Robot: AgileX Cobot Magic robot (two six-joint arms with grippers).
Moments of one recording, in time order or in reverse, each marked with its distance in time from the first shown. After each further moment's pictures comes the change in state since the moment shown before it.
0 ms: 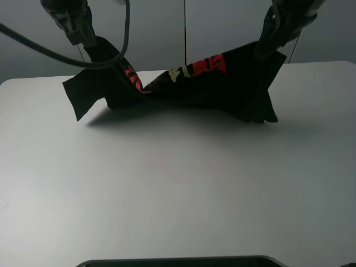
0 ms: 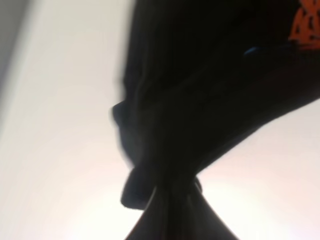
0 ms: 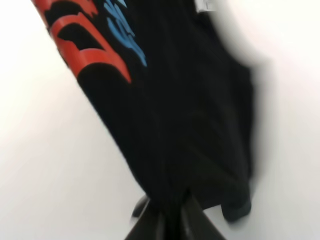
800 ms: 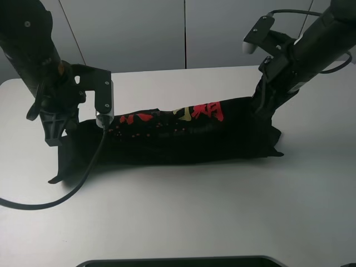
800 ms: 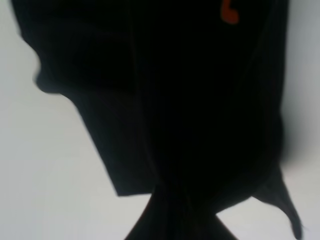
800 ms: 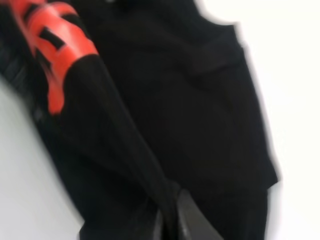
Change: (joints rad) left arm -0.050 -0.087 0.558 0.198 -0.306 -0.018; right arm 0.000 -0.025 0.423 0.081 -0.576 -0.089
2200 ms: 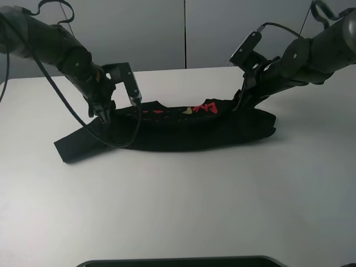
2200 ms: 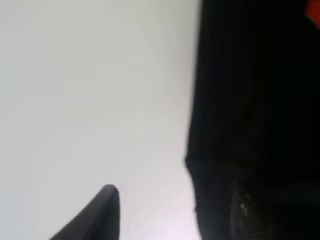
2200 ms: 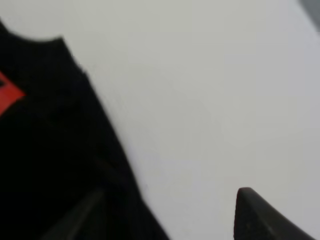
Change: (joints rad) left arm 0.125 0.357 -0.187 0.213 -0.446 -0.359; right arm 0.000 0.289 0.000 0.022 -0.679 -0.022
